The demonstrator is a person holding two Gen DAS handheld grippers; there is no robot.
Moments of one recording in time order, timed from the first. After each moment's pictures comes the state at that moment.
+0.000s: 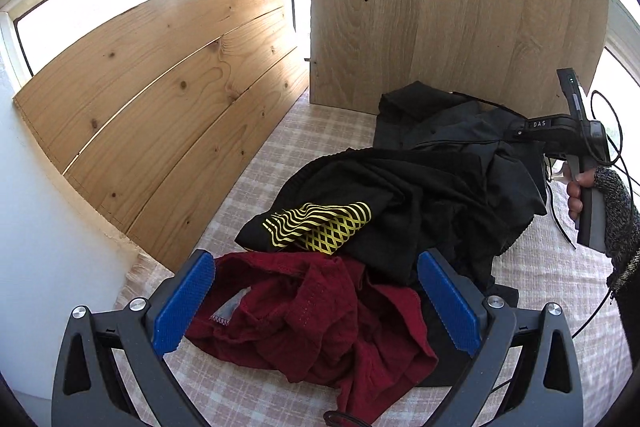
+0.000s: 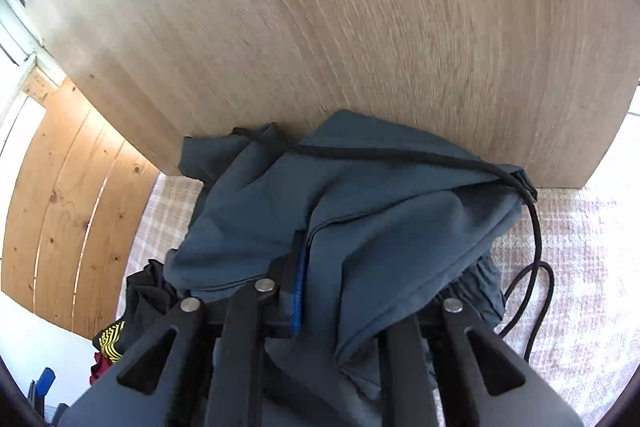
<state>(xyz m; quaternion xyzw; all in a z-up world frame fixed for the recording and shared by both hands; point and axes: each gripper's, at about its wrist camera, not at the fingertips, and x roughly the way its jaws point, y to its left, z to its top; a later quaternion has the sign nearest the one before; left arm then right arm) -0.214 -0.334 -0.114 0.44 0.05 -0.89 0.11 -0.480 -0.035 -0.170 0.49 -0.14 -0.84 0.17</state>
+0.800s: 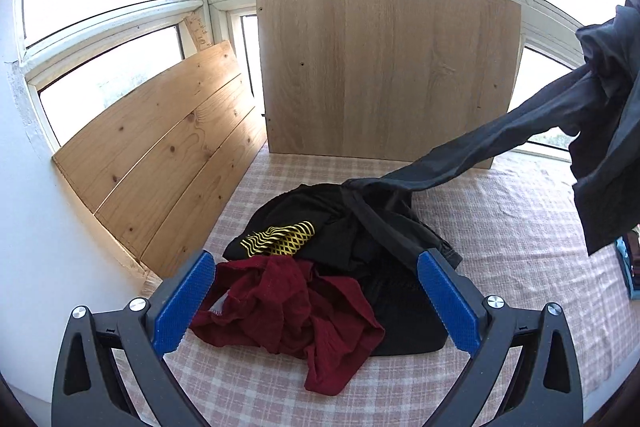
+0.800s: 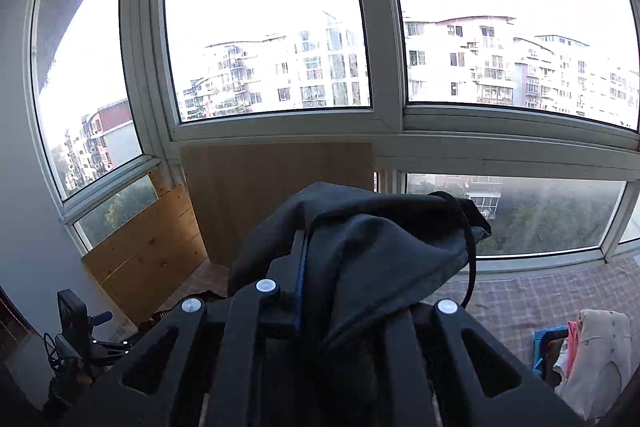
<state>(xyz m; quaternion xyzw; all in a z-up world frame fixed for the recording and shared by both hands) -0.140 -0.283 -0.046 0.37 0.00 -0.93 0.04 -0.160 0.170 0.167 0.26 -0.02 -0.96 0.07</state>
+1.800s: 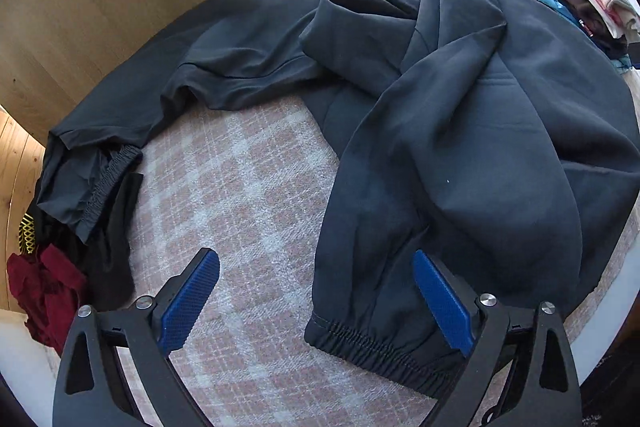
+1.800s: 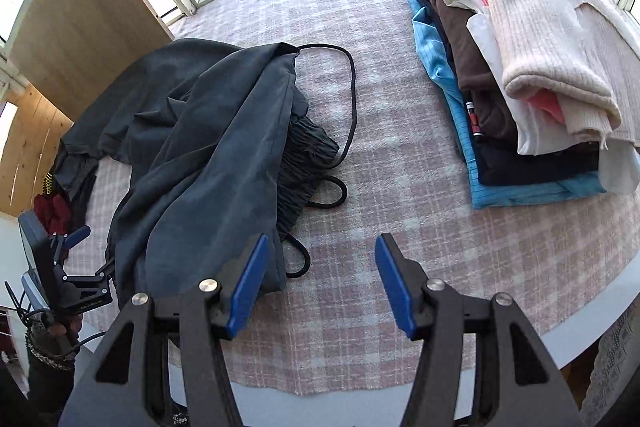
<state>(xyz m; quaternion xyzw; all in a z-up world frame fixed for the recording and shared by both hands) -0.117 0.062 -0.229 0.53 -0.21 -0.80 -0.15 -0.077 0.425 -0.153 0.56 -0.16 -0.81 -0.03</state>
